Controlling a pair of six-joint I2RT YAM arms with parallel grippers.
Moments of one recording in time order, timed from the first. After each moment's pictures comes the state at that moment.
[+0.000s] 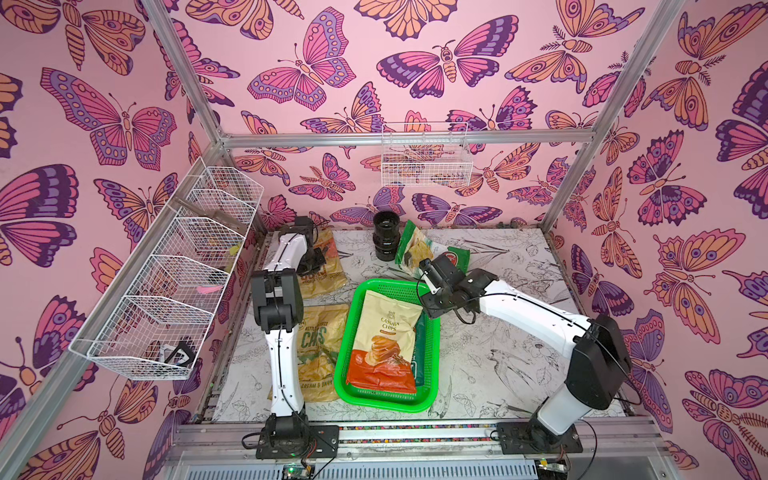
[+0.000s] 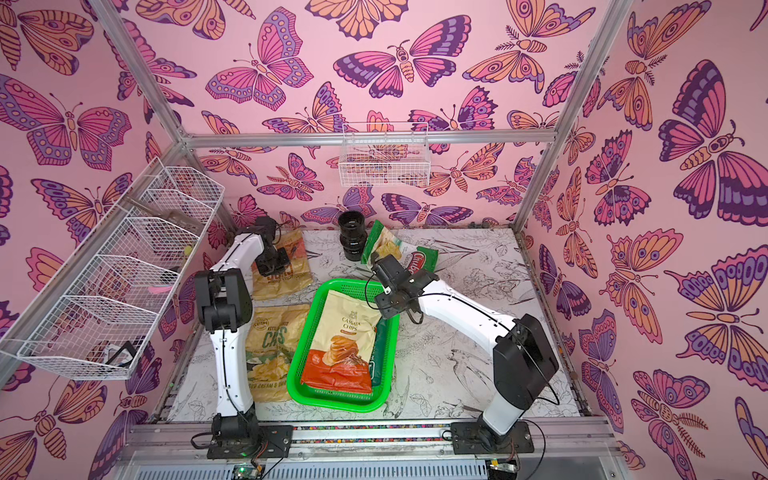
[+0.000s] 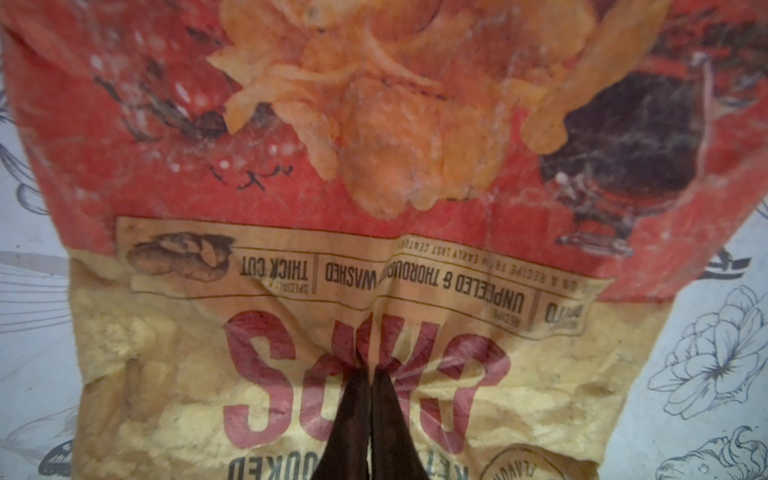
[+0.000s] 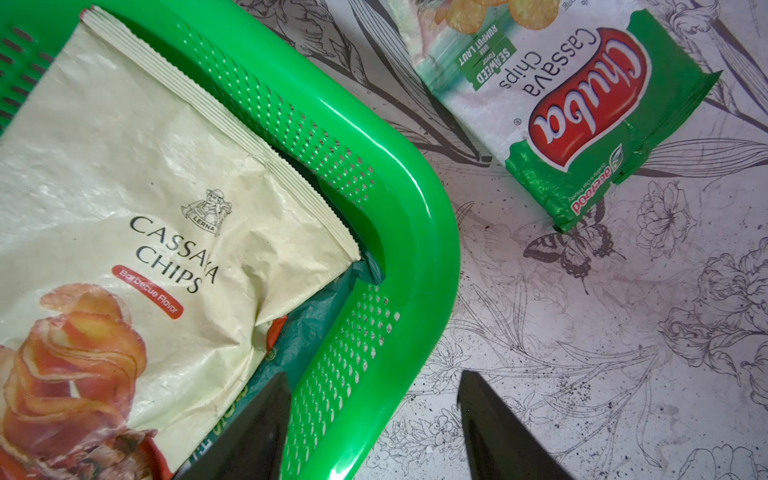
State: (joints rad) left arm 0.05 2.39 2.08 -1.00 0.00 -0.41; right arm 0.80 1.66 1.35 -0.78 0.16 0.18
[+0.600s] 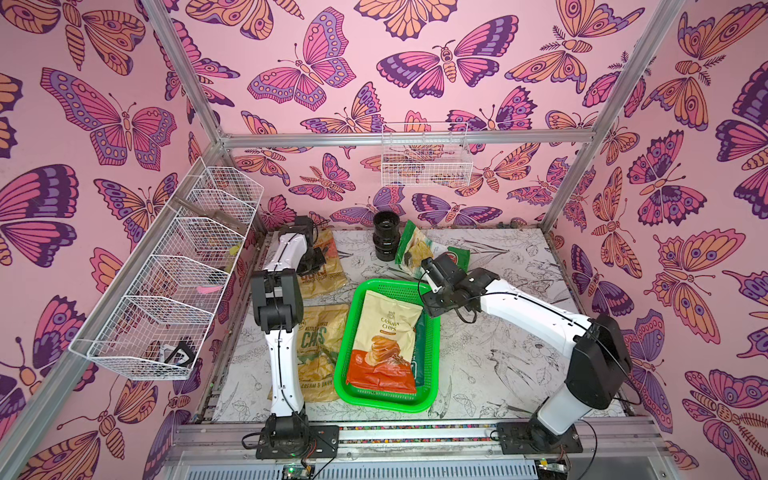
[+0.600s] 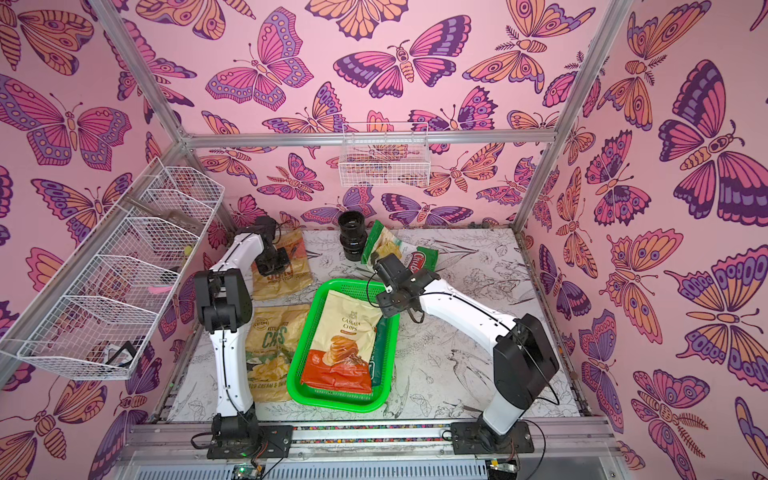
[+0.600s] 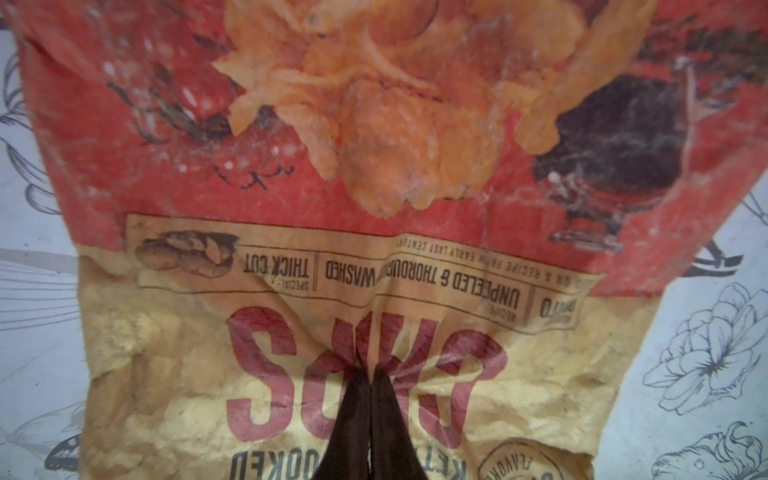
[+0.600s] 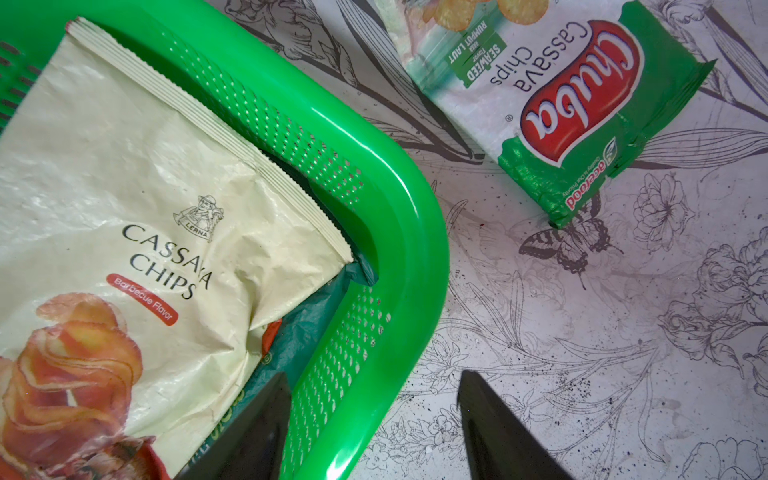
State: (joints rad) left arm 0.05 2.38 2.08 -1.00 -0.01 -0.41; right arm 0.78 1.66 1.35 -0.78 0.16 0.21
